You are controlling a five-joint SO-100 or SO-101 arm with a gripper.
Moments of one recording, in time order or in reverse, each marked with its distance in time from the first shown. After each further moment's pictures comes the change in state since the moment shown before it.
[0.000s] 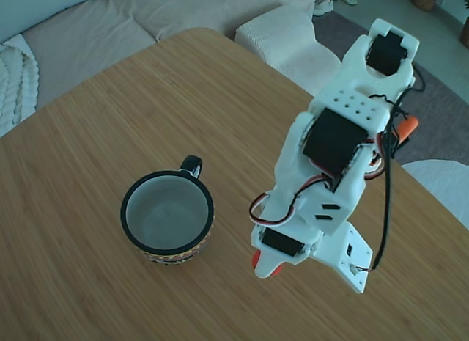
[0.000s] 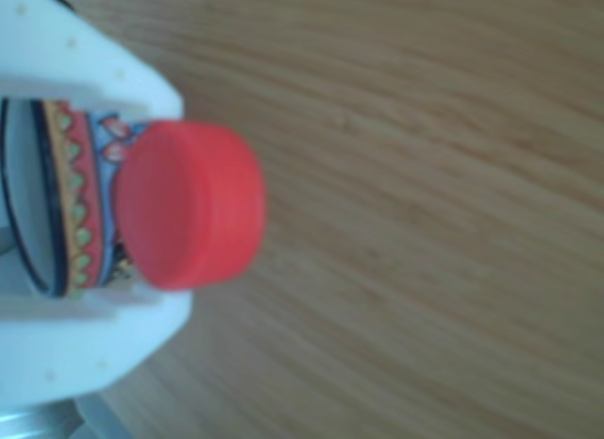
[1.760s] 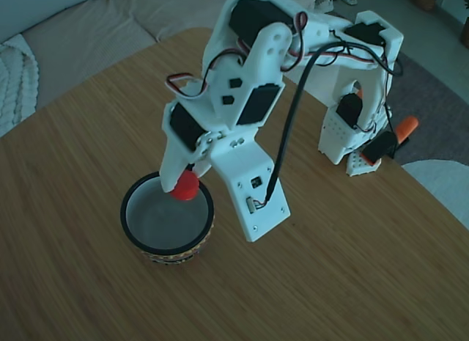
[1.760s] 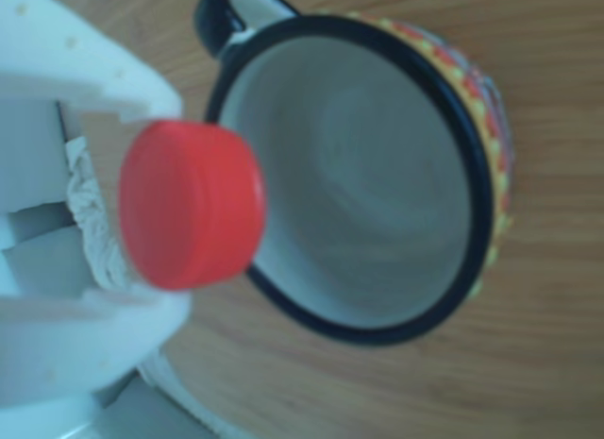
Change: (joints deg) arm 22.9 -2.1 -18.7 6.7 0.0
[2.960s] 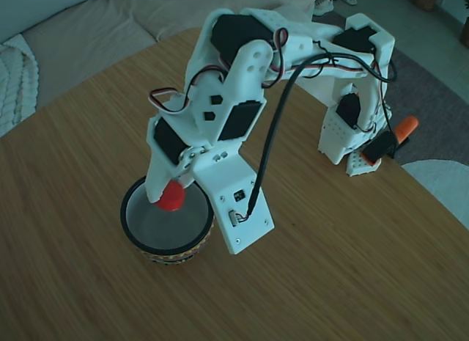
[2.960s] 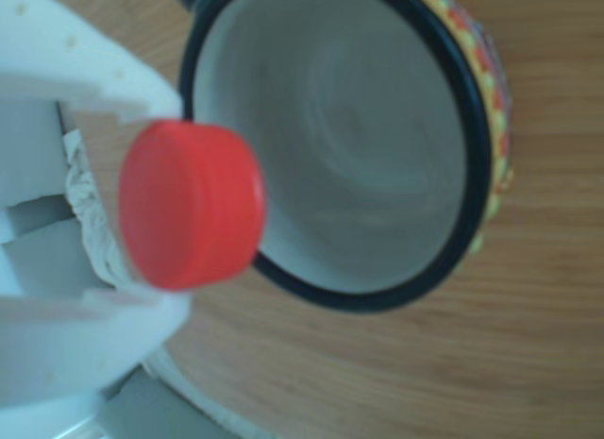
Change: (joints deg) arm 0.0 -5.5 -5.6 -2.2 0.0
